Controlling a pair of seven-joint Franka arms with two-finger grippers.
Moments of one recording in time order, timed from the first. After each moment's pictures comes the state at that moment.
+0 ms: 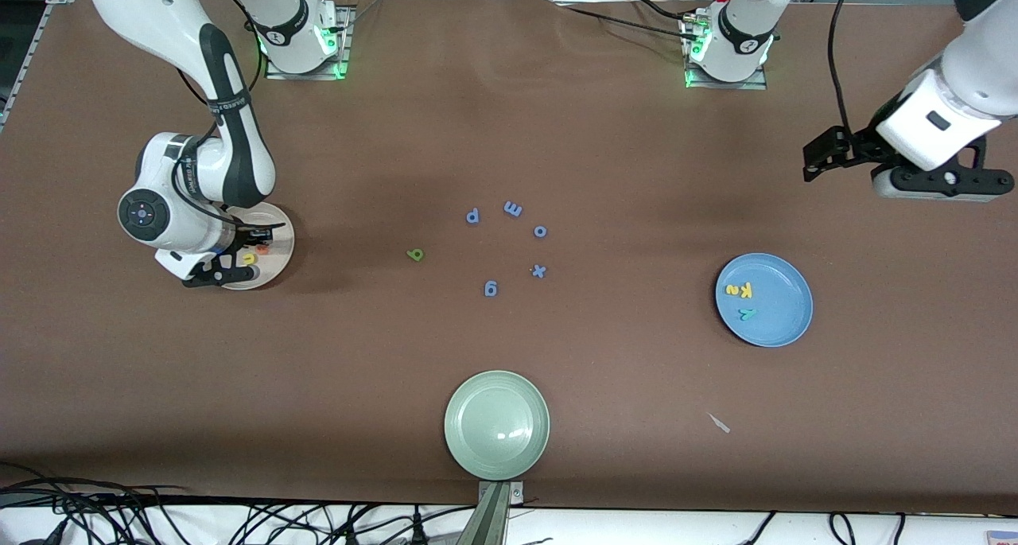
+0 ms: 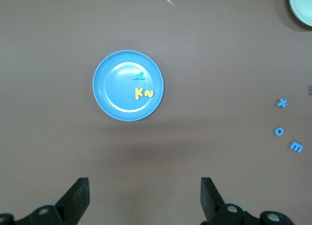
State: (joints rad) left arm -0.04 0.00 -0.05 -1.66 -0.04 1.60 -0.09; right arm 0.54 0.46 -0.53 -2.08 0.23 2.24 -0.25
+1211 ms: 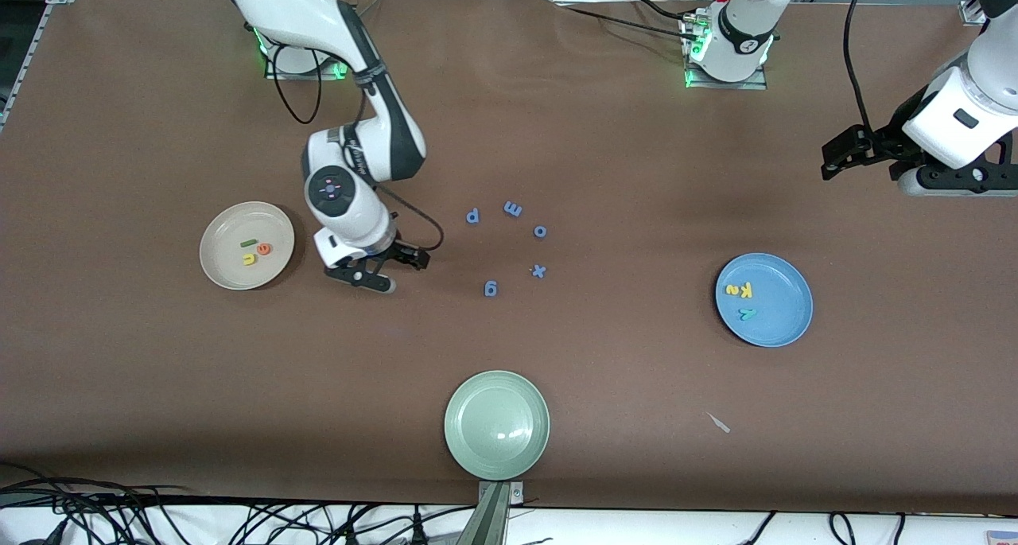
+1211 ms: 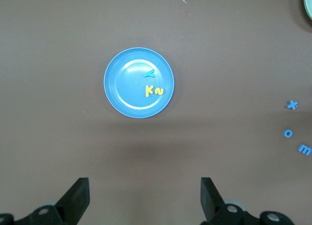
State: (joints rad) left arm -0.03 -0.01 -0.04 -1.66 -0.01 1.59 -0.09; right arm 0.86 0.60 -0.37 -1.88 0.35 2.43 0.59
